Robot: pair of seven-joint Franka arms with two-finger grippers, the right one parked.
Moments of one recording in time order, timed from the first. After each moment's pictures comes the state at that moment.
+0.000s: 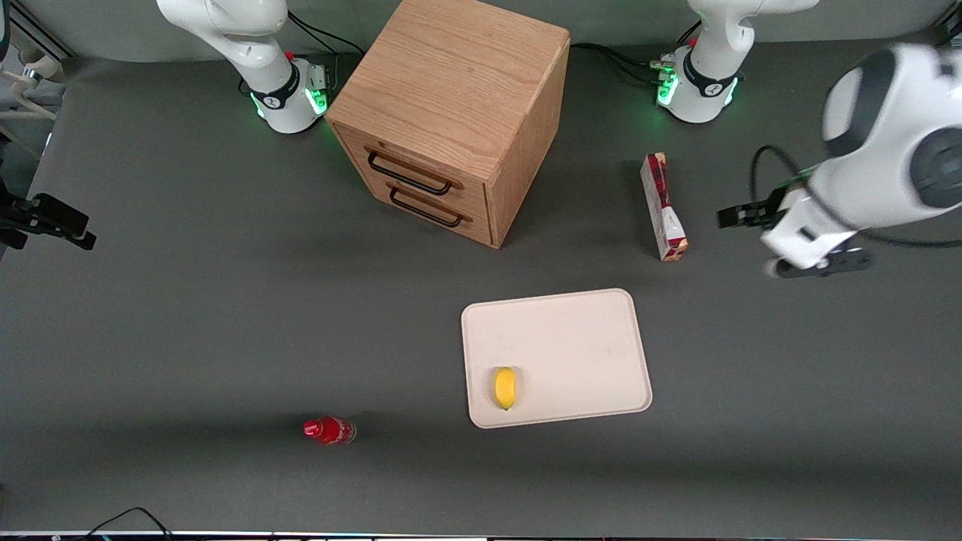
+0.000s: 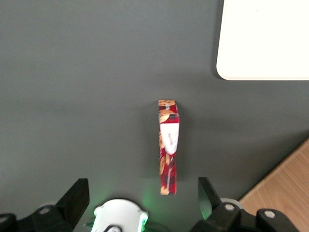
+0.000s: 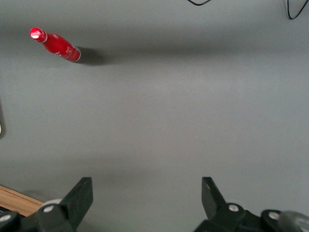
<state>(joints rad) -0.02 0.11 -0.19 -1.81 -0.02 1.59 -0.32</state>
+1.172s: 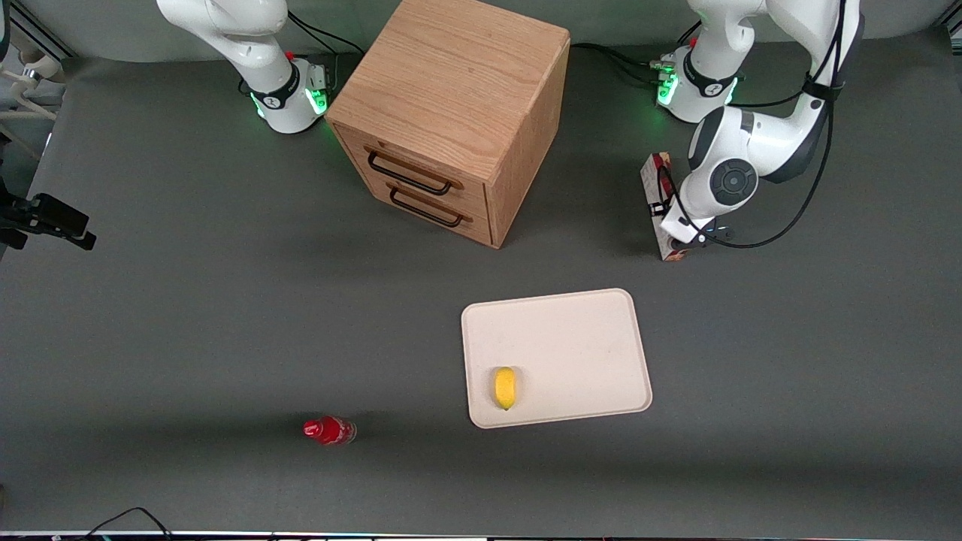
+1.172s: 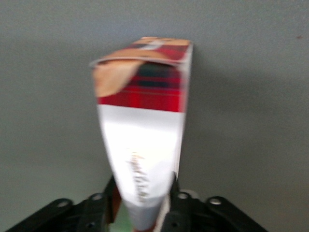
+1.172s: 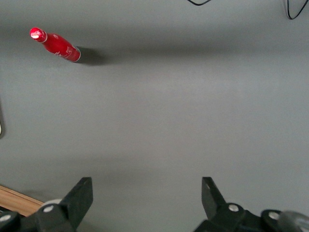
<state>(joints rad) -0.02 0.11 -0.29 -2.54 -0.02 2.30 -0.48</state>
